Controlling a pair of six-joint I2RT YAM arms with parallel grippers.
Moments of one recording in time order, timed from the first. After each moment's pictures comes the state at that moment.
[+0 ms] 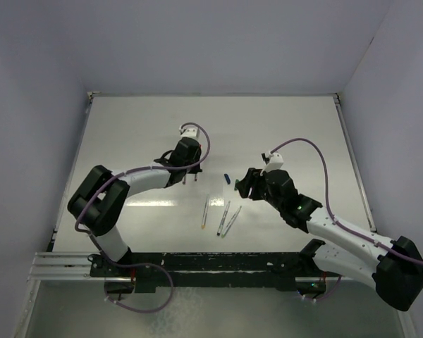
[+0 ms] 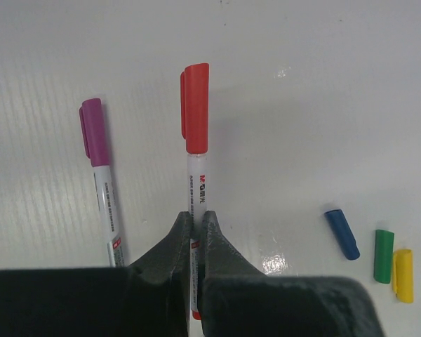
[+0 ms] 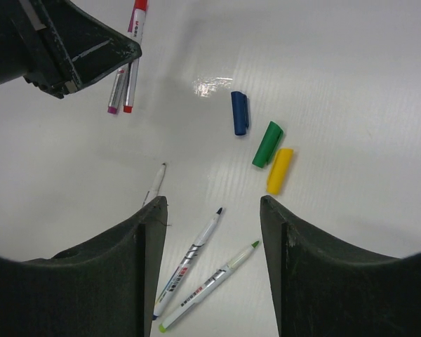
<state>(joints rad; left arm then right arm) -0.62 1.69 0.93 0.09 -0.24 -0.47 0.72 0.98 0.49 0.01 0.19 0.58</state>
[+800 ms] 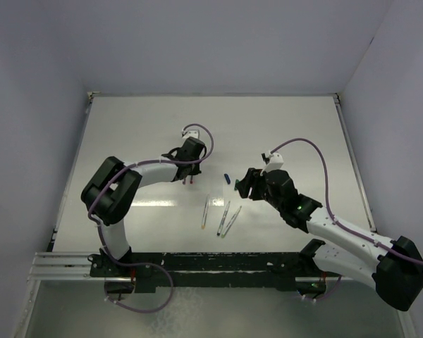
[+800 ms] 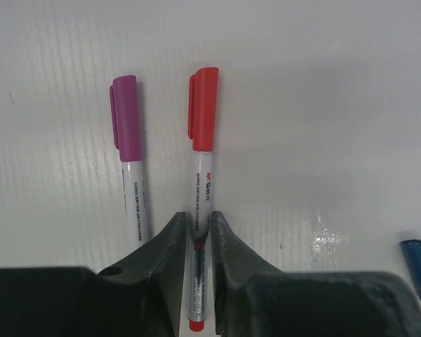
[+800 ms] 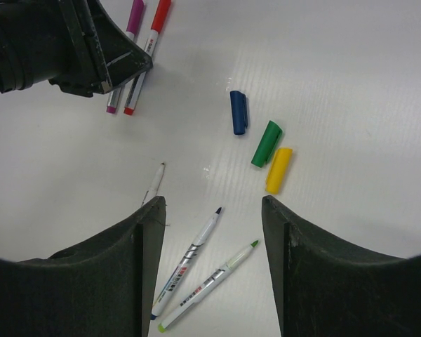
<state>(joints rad) -0.62 1.84 1.04 -0.07 -0.33 -0.50 0.72 0.98 0.49 0.00 0.19 0.58</state>
